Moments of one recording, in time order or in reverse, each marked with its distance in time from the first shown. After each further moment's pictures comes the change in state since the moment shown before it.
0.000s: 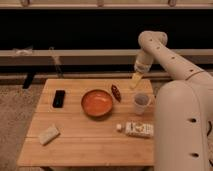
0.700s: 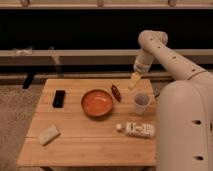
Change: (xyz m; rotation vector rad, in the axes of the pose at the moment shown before) arm -0.009 0.026 -0.008 -0.026 -0.031 0.032
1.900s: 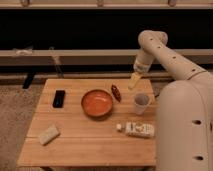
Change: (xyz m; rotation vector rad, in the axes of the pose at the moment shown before) arm 0.000 0.000 0.000 0.000 0.000 -0.001
